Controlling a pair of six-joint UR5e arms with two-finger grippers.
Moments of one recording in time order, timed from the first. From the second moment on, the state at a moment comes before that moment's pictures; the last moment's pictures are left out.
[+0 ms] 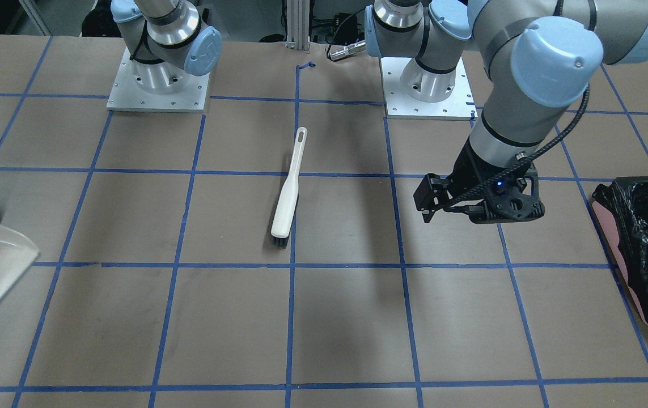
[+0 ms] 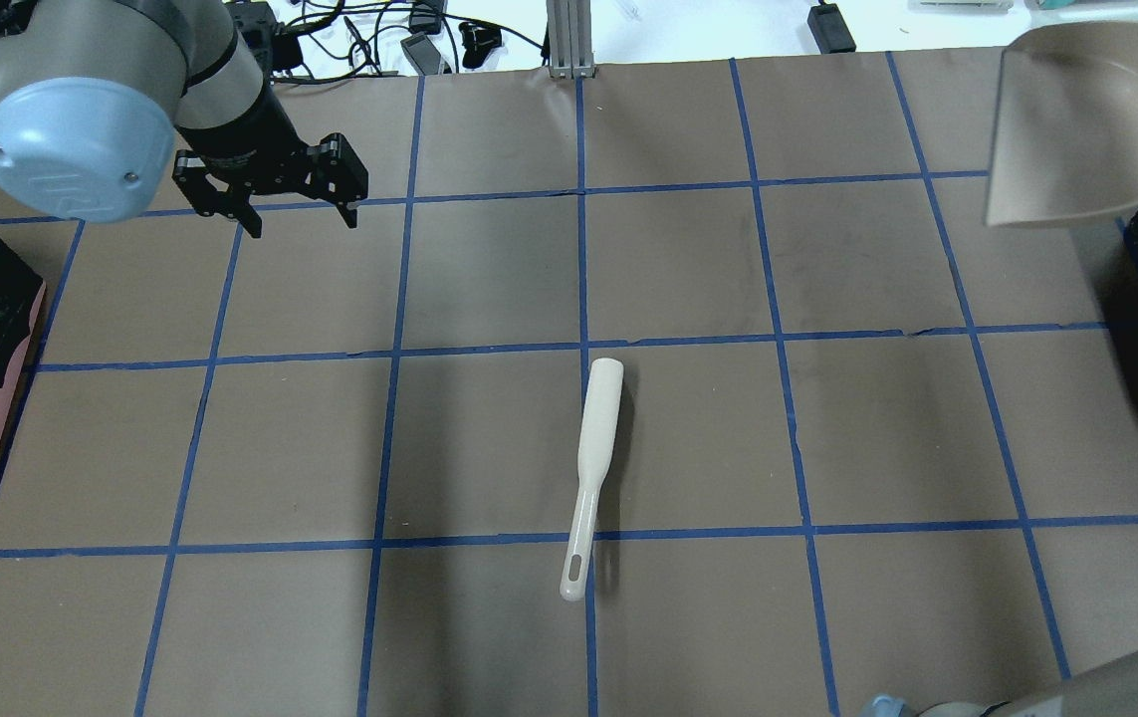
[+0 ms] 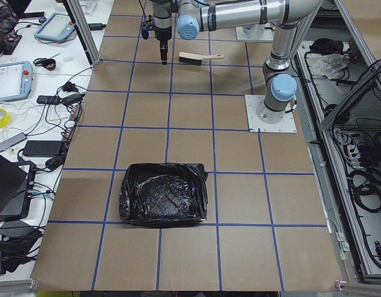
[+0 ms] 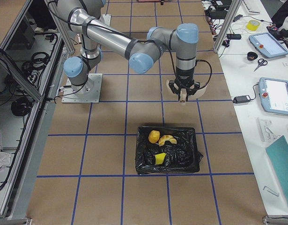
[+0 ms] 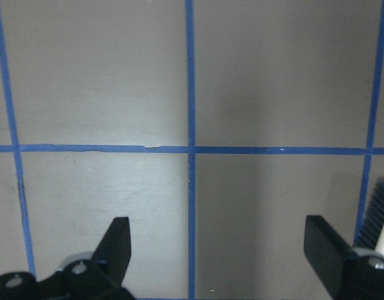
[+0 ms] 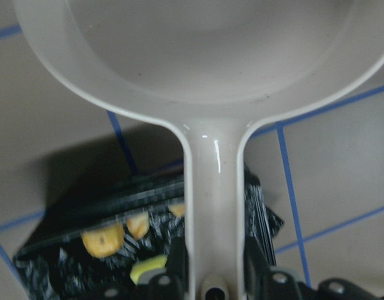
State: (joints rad) left arm -1.53 -1.73 -1.58 -1.36 1.57 -0.04; right arm 1.05 -1.29 1.37 -1.88 -1.69 -1.75
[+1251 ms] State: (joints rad) left arm -1.51 -1.59 -1.59 -1.51 1.57 0.06; right arm 1.65 -1.13 1.38 -1.94 -1.52 -0.18
